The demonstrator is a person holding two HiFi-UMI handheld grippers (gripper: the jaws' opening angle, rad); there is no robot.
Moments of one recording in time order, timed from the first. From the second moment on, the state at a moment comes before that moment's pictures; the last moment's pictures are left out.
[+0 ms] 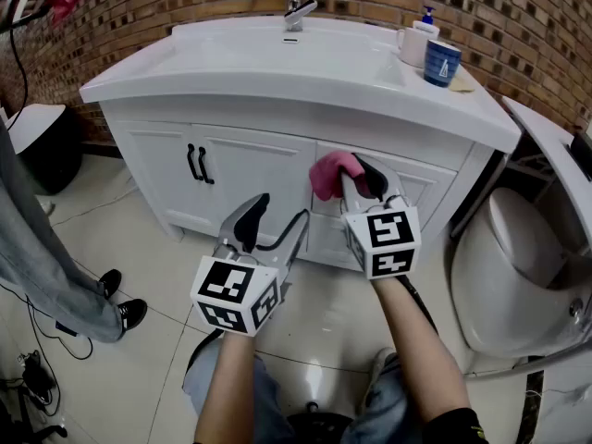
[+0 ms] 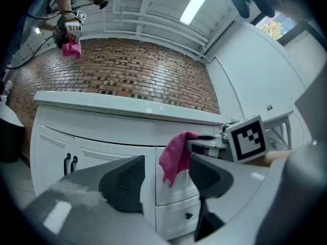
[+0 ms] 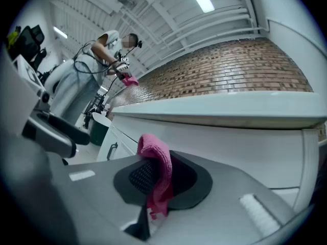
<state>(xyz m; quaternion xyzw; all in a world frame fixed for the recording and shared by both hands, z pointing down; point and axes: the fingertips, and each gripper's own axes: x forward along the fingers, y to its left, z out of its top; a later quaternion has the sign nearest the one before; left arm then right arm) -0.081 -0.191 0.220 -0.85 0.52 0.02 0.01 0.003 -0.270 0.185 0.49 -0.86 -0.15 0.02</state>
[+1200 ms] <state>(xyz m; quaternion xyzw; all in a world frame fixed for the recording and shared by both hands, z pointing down) -0.033 -0.233 0.245 -0.89 0.46 -0.01 0.00 0.227 -0.291 0.216 0.69 -0.70 -0.14 0.10</state>
